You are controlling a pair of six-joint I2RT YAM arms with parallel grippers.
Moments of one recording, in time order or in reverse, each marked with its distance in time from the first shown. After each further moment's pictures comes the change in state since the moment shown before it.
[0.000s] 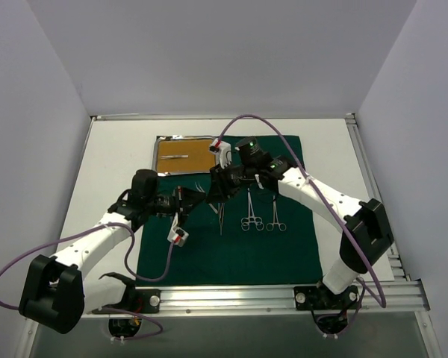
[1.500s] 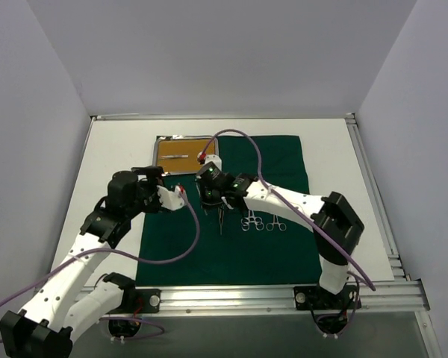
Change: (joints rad) left arm 0.001 -0.305 0.095 -0.202 -0.840 -0.755; right arm 0.230 0.168 0.048 0.003 0.740 0.423
